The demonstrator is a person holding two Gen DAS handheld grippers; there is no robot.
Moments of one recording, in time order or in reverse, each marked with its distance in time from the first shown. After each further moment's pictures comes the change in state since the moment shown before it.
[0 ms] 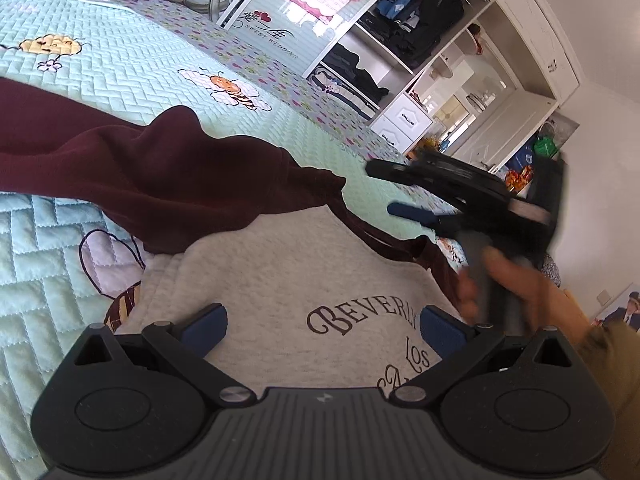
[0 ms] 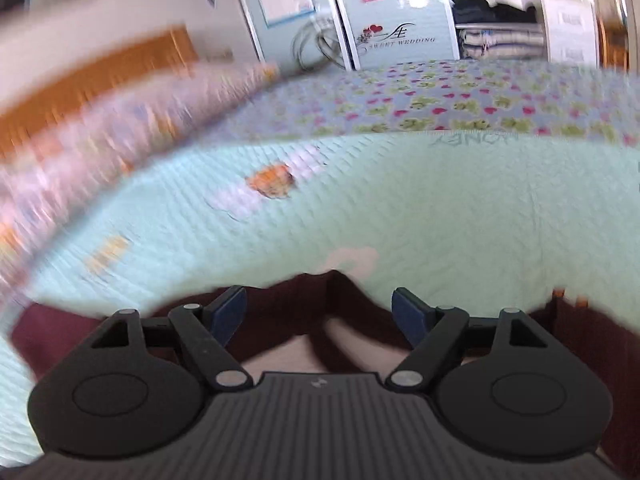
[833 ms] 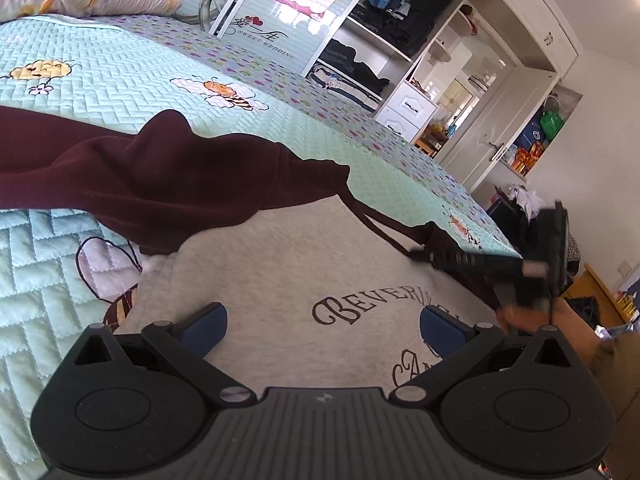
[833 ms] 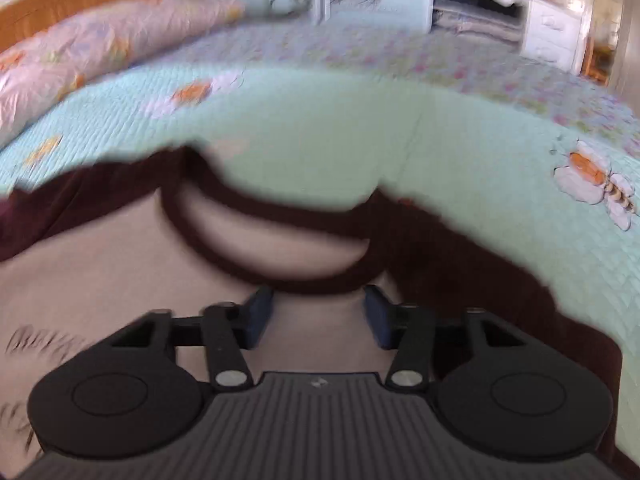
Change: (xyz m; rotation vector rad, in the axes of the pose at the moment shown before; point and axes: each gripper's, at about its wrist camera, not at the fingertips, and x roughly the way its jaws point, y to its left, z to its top) left arm 0.007 -0.010 -0.008 0.104 0.008 0.062; right arm -0.019 -0.081 -0.031 -0.137 0.080 -0.299
